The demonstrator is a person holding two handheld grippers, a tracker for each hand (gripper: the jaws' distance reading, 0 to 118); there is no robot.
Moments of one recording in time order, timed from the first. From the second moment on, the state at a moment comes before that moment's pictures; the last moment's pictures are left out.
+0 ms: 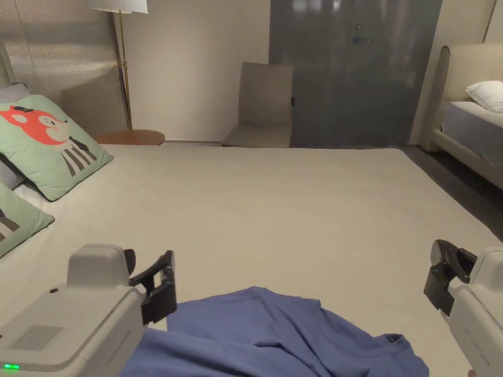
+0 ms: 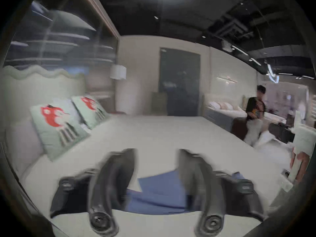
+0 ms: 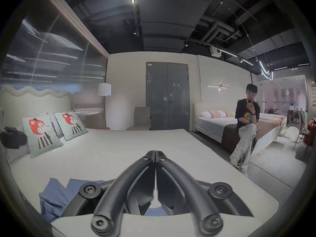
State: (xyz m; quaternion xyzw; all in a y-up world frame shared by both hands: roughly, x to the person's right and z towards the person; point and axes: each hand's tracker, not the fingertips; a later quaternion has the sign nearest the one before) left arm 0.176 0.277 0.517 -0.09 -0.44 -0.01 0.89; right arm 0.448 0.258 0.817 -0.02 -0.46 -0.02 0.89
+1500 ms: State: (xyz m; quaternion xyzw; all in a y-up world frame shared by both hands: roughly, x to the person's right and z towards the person) left arm 0.148 0.117 0.515 -0.40 -0.36 -0.08 0.84; right arm 0.531 0.077 0.794 -0.41 -0.44 -0.18 0.78
